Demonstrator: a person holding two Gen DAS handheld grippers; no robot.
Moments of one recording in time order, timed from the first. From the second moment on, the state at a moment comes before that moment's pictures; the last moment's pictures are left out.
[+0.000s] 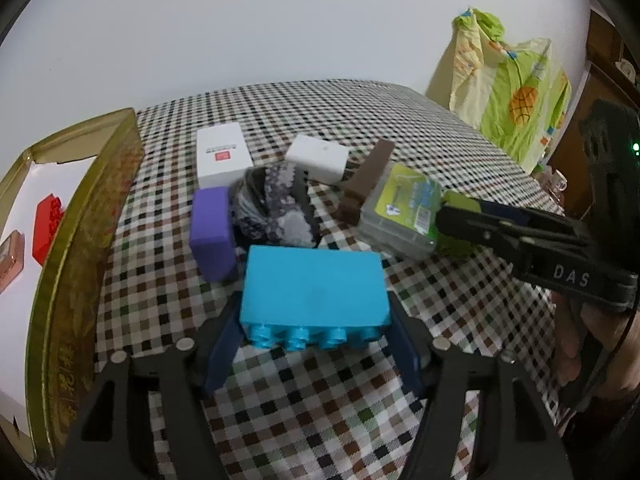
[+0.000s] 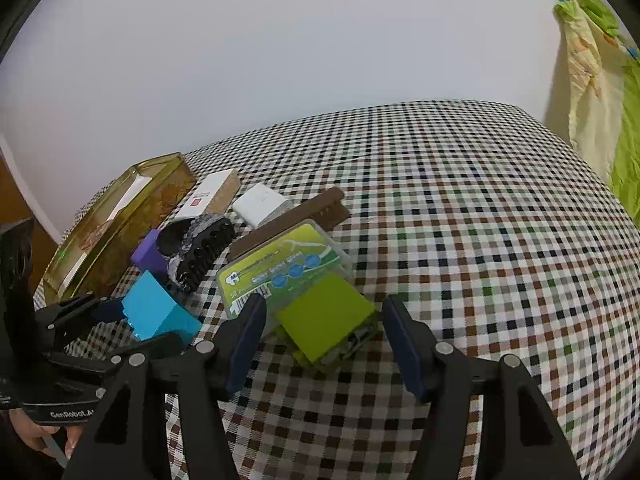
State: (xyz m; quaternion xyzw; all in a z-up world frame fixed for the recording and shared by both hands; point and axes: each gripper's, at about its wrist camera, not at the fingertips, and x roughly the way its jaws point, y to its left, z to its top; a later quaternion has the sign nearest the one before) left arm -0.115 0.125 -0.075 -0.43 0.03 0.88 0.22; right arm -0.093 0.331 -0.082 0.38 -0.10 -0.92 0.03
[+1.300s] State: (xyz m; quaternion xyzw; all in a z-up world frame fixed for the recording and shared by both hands) left arm -0.080 0.080 -0.041 -0.29 -0.01 0.94 0.17; right arm -0.066 0.275 -0.056 0.28 -0.05 -0.96 0.02
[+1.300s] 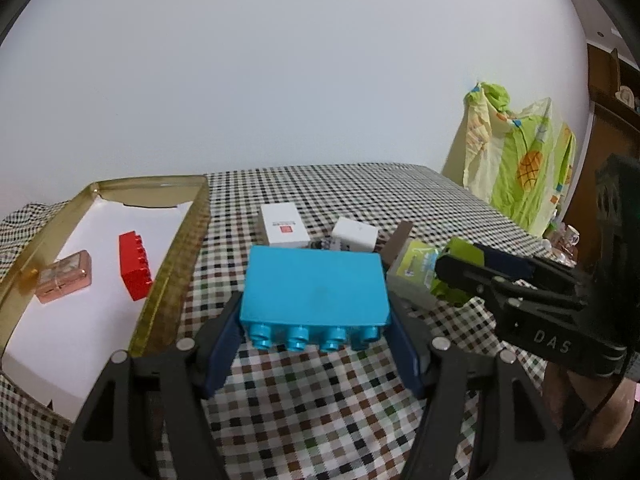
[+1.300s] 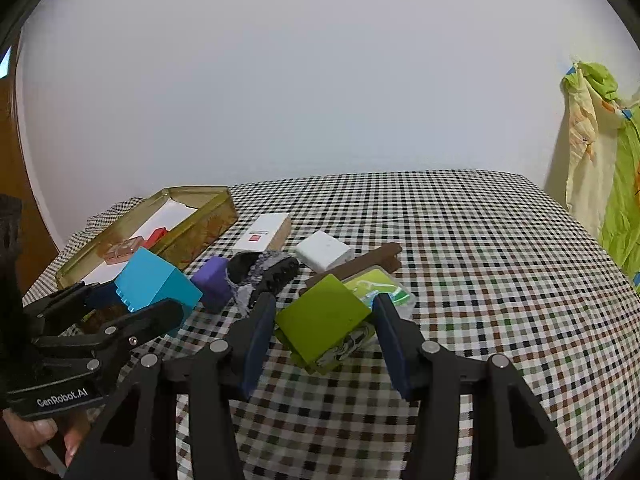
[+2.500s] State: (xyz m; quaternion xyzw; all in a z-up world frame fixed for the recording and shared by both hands) left arm -0.053 0.053 -0.031 -0.24 -0.01 0.96 0.13; right arm -0.055 0.242 -0.046 0.24 -0.04 -0.97 0.03
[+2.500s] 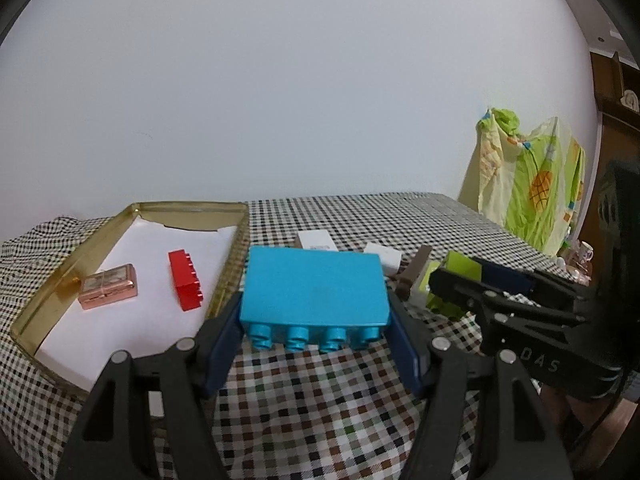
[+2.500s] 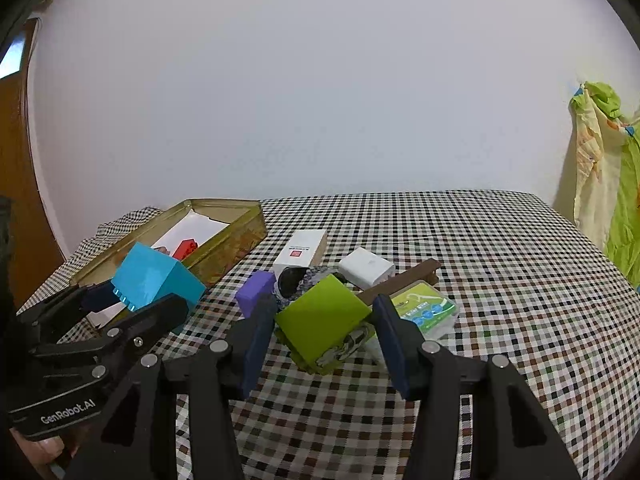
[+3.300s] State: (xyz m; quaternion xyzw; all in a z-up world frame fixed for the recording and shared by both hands) left arm -0.042 0.029 -0.026 -0.21 -0.03 0.97 0.11; right arm -0.048 0.220 -0.042 0.23 -0.04 -0.97 0.04
